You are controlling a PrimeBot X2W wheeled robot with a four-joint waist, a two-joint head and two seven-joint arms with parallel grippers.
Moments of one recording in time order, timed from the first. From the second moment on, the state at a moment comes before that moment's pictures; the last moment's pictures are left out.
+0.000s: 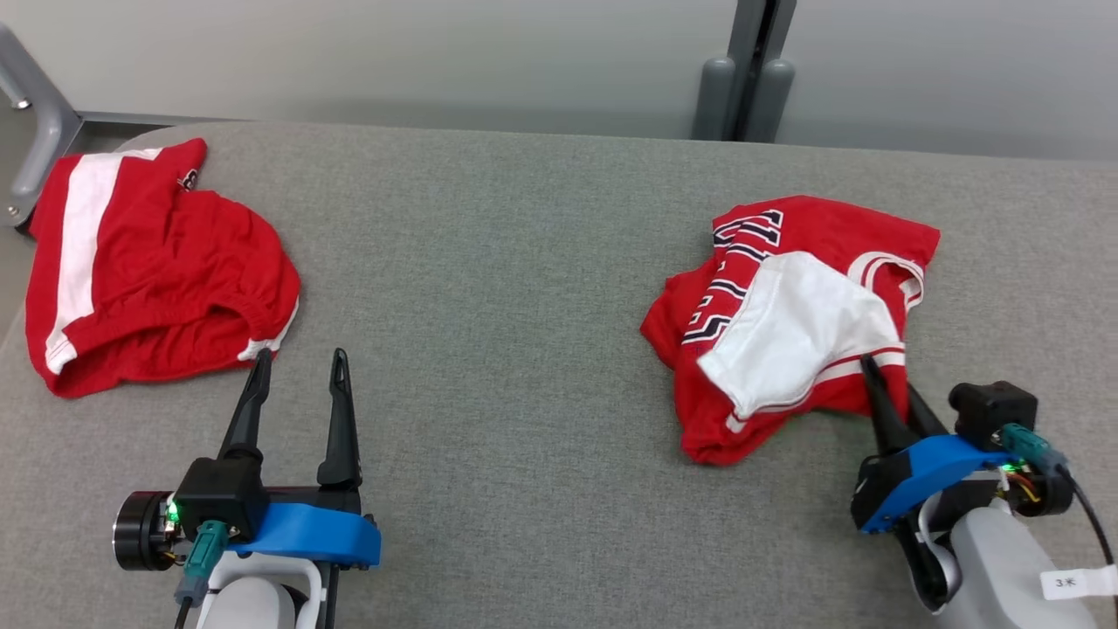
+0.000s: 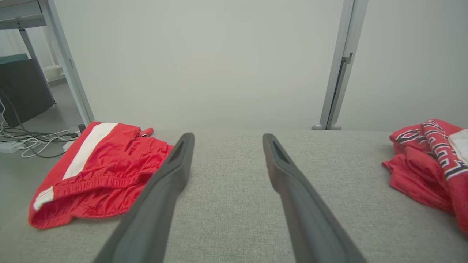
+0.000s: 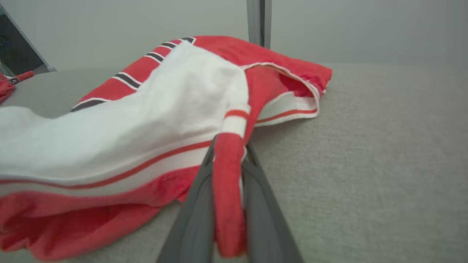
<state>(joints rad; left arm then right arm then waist) -0.14 0.06 -0.05 0.24 -0.08 -0.06 -0.26 -0.42 -0.12 0.04 0.75 0.20 0.13 -0.26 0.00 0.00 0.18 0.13</state>
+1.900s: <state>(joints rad) -0.12 0.05 -0.12 0.27 -0.14 -0.04 -0.26 -0.52 -0.05 0.83 0.60 0.33 0.13 -0.26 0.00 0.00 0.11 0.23</state>
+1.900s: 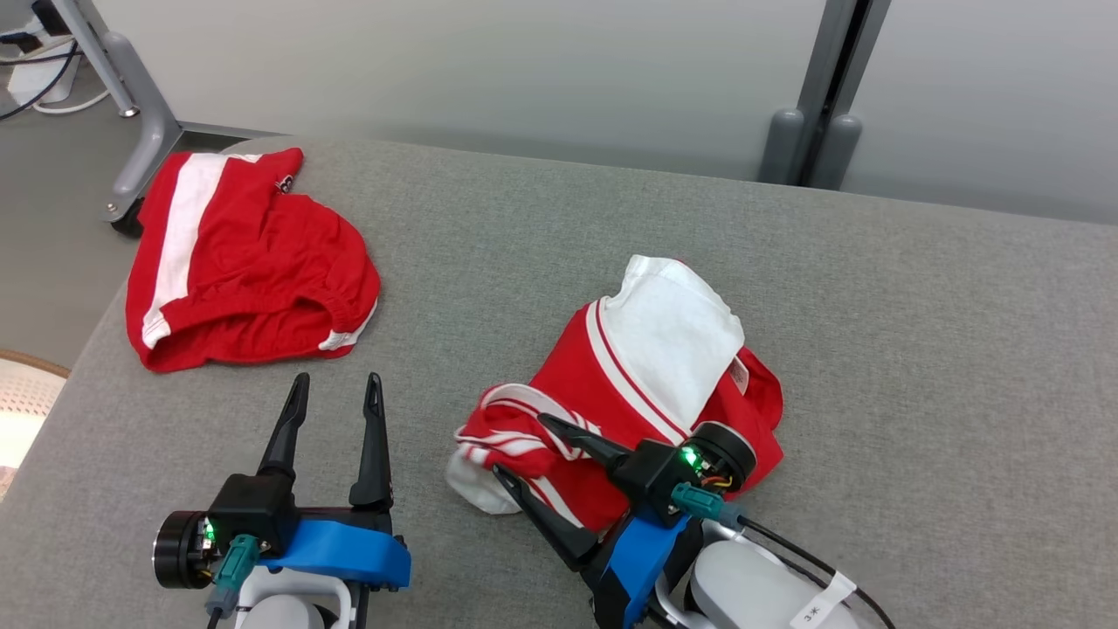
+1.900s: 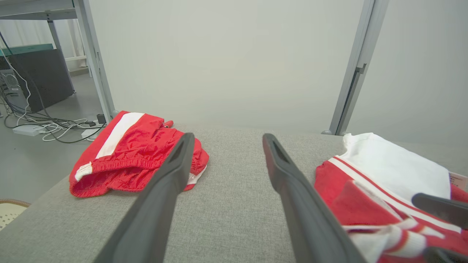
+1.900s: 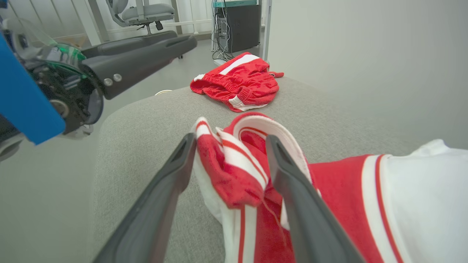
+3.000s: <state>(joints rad) -0.11 0.05 -0.10 0.25 -0.12 -0.04 -0.26 -0.48 -0.14 0.45 0.82 0.24 0.13 -0.26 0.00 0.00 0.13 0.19</state>
